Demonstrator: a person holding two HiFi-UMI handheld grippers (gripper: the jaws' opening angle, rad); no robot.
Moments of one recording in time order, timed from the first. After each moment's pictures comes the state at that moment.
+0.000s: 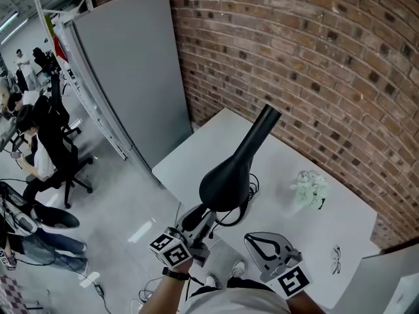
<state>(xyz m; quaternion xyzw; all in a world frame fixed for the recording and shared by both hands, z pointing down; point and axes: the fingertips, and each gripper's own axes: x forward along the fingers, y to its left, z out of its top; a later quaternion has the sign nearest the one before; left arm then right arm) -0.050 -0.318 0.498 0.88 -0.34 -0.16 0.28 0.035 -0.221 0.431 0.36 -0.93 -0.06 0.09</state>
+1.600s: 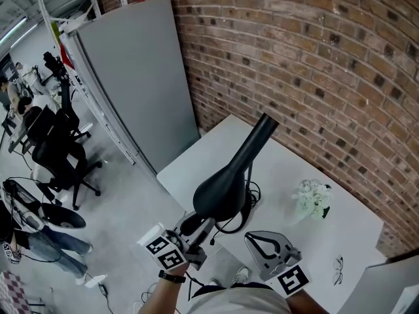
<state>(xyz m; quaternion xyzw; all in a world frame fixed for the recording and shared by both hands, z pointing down) -0.038 -0.320 0.478 0.90 -0.32 -0.16 0.25 0.056 -0.247 0.430 0.35 -0.93 -0.06 0.05</state>
